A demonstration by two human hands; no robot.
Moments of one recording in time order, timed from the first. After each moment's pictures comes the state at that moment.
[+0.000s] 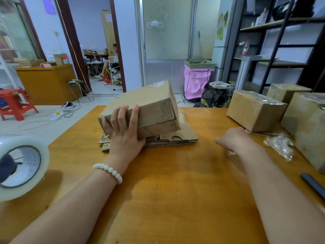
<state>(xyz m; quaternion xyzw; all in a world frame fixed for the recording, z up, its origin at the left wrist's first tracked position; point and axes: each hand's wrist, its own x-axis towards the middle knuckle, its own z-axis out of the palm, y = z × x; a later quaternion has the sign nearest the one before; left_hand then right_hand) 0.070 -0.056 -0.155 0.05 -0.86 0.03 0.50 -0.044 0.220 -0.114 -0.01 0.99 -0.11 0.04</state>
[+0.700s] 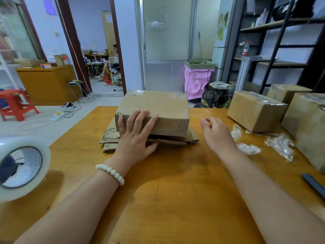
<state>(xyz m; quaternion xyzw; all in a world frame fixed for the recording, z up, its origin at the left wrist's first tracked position) 0.067 -0.051 -0.159 -0.07 -0.89 0.05 0.45 -0.013 0.185 -0.117 -0.16 0.91 -0.37 -0.10</state>
